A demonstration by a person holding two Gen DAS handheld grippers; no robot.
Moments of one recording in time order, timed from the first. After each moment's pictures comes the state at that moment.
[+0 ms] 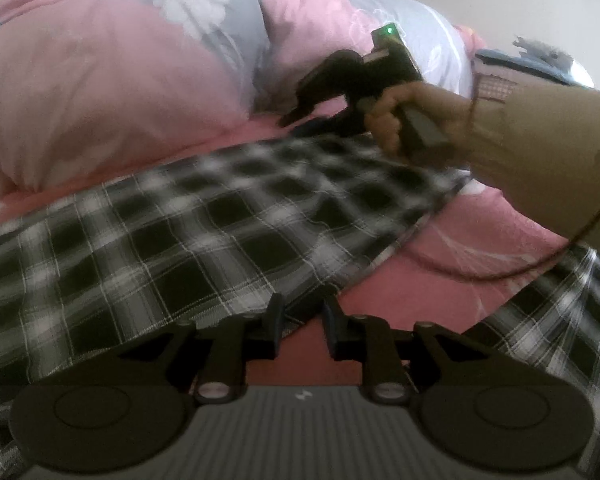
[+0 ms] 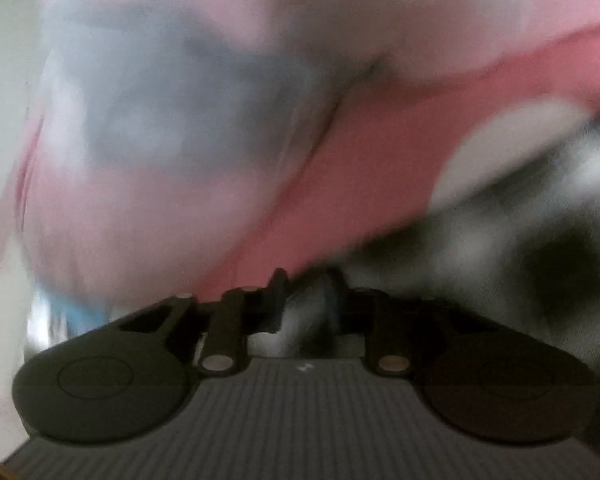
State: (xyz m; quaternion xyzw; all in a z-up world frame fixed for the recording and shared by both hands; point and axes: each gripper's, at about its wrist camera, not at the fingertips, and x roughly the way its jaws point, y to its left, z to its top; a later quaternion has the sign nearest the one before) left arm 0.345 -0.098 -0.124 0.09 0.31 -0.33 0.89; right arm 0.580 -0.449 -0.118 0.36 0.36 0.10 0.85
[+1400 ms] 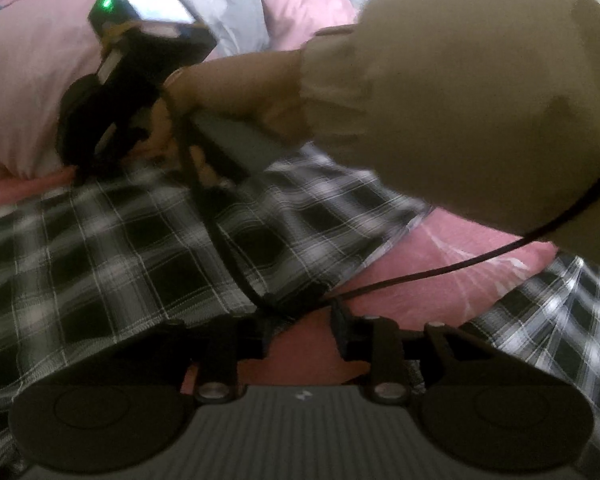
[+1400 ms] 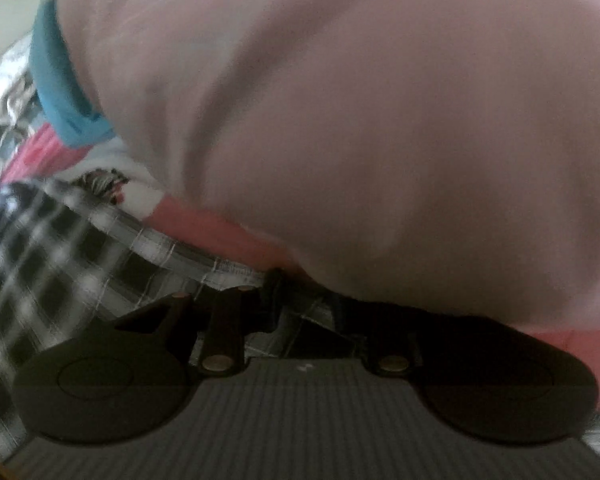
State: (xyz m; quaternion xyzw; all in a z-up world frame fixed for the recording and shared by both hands) left arm 0.347 -0.097 -0.130 0.07 0.32 -0.34 0.88; right arm 0.613 -0.197 -0.060 -0.03 0.42 0.24 0.87
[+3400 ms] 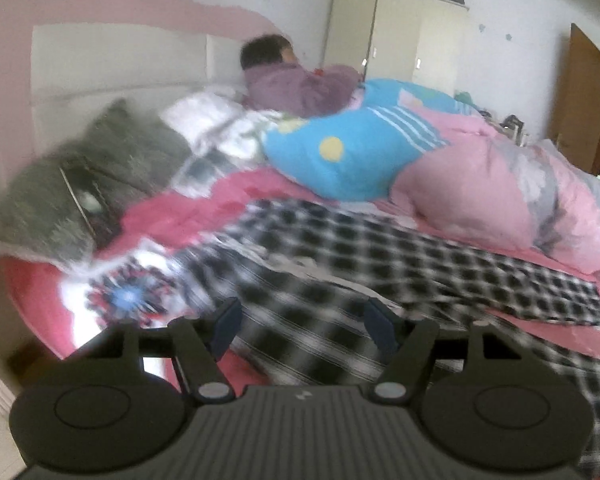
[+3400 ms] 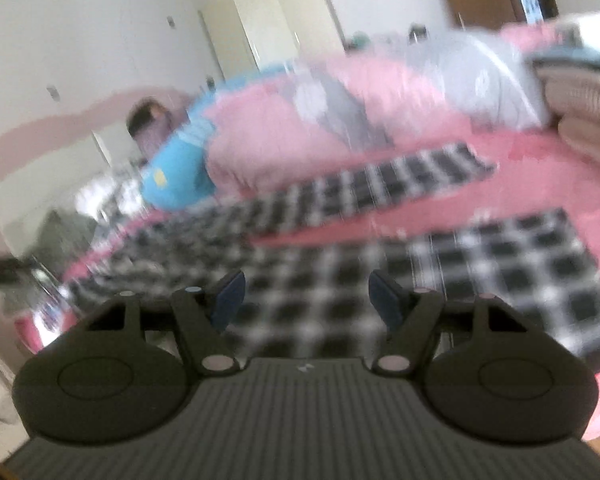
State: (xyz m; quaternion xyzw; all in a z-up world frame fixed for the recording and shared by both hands) left arm 0.035 0.181 0.047 -0.10 0.25 0.11 0.96; right arm -0.048 -0.348 0.030 0.16 0.19 0.10 0.96
